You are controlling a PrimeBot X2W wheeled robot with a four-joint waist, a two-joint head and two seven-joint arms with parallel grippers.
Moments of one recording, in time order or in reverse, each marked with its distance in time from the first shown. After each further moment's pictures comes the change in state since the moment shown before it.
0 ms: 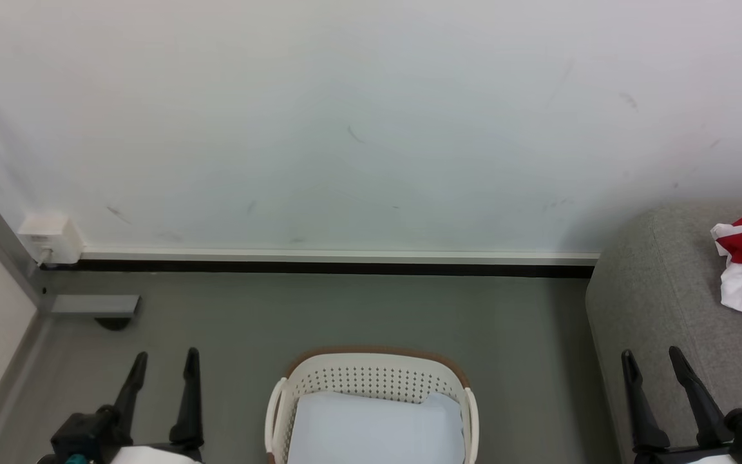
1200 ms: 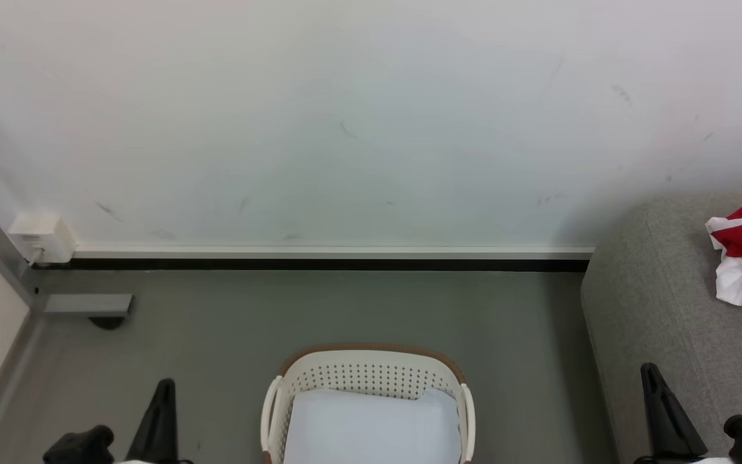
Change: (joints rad) left arm 0.011 -0.067 0.095 0.089 -0.015 -0.081 0.041; right arm 0.000 0.018 0.007 0.056 0.085 0.000 0.029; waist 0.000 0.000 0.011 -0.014
